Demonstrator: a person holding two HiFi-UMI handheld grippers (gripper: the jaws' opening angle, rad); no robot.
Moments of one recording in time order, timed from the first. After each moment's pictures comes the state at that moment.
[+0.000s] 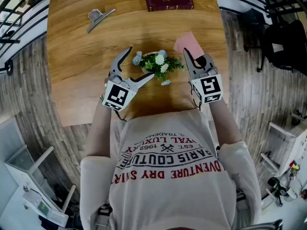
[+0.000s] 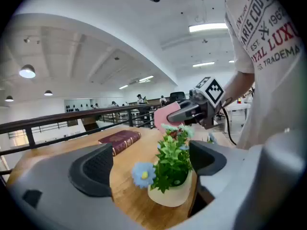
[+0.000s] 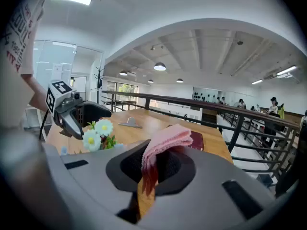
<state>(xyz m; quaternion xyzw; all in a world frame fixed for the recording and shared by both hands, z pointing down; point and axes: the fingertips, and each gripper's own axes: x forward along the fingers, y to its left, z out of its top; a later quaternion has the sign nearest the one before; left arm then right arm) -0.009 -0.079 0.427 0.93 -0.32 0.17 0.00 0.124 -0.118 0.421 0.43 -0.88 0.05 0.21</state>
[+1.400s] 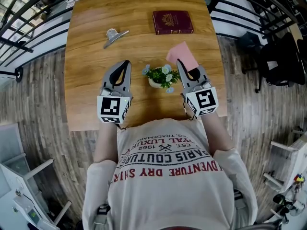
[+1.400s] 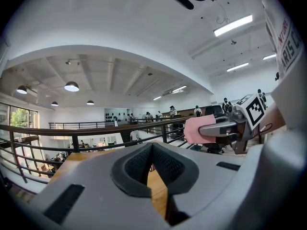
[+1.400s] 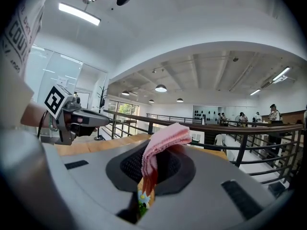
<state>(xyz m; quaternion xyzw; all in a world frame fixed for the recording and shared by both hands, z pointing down) -0.099 -0.082 0.302 0.84 -0.53 0.09 0.00 0.069 -0.095 0.317 0.43 -0.90 -0.01 0.09</state>
